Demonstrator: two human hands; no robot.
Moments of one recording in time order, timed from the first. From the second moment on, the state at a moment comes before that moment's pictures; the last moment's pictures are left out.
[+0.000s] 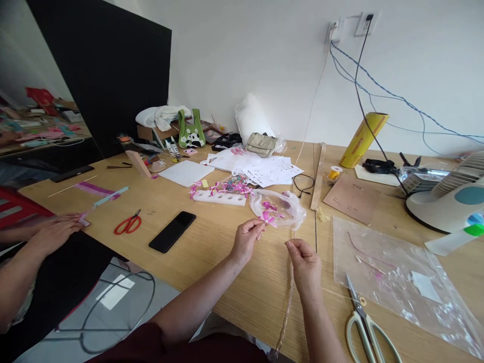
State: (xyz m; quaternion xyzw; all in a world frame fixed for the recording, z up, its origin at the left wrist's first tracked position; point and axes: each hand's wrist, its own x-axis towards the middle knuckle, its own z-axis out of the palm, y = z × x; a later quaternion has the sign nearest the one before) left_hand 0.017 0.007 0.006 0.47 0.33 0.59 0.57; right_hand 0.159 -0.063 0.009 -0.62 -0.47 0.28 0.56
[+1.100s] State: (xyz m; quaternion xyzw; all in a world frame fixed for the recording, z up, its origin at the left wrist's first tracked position) left_hand 0.024 -0.010 0.016 0.53 0.31 0.57 0.54; right_hand 0.142 -0.064 0.034 -0.61 -0.57 0.12 0.53
